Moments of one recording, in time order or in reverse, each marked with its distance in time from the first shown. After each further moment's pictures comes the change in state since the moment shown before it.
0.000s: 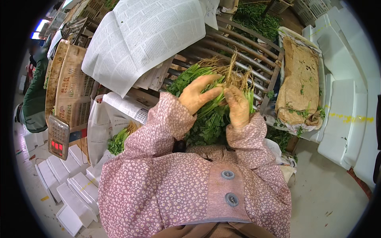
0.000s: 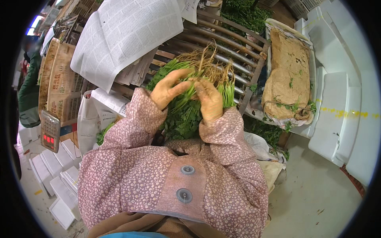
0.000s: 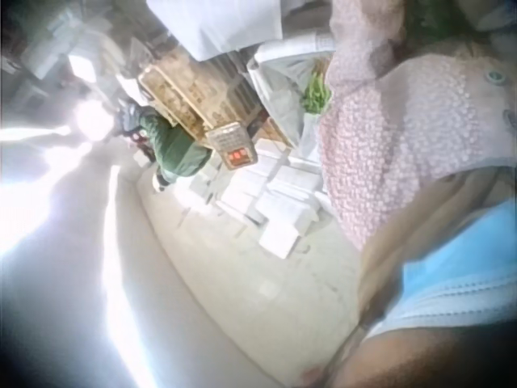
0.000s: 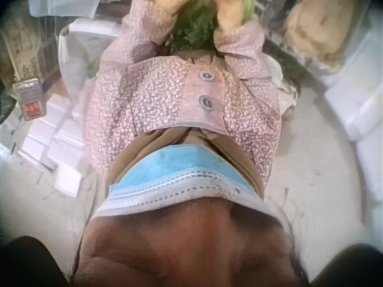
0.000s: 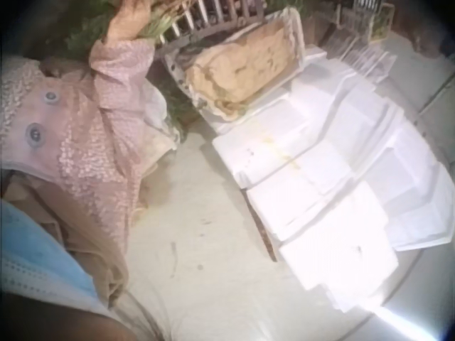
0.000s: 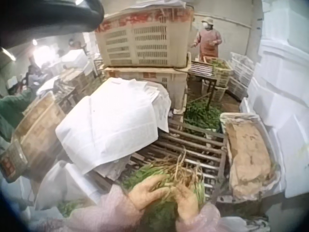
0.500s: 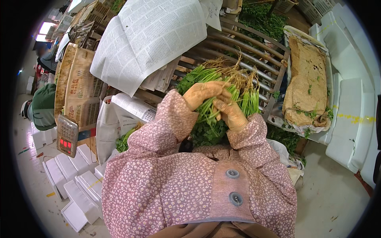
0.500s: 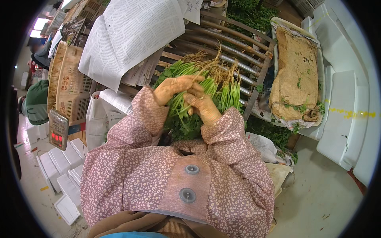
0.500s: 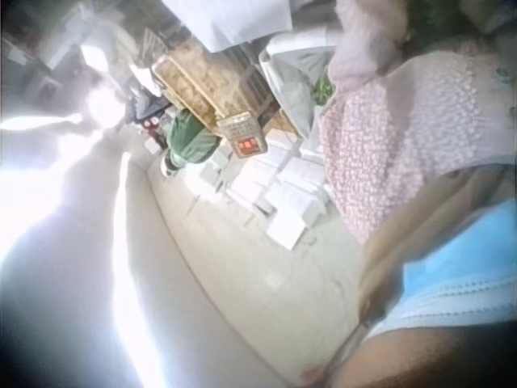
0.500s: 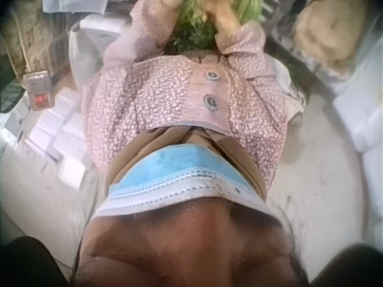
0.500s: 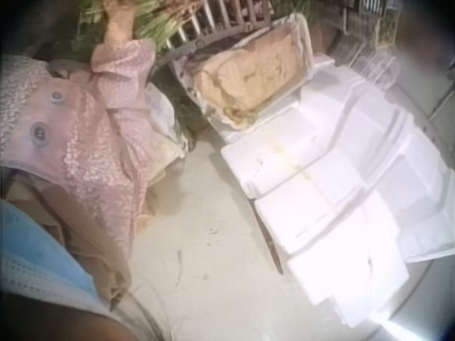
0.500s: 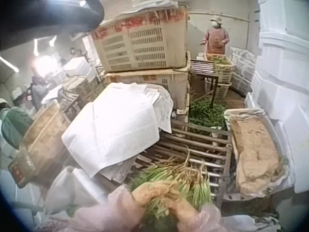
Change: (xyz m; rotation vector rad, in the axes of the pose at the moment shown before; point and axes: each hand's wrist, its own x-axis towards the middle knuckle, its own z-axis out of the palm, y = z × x) left_hand 0.004 0.002 -0.007 -0.568 -0.299 -0.149; right_hand 0.000 -0.001 0.007 0.269 -0.370 0.337
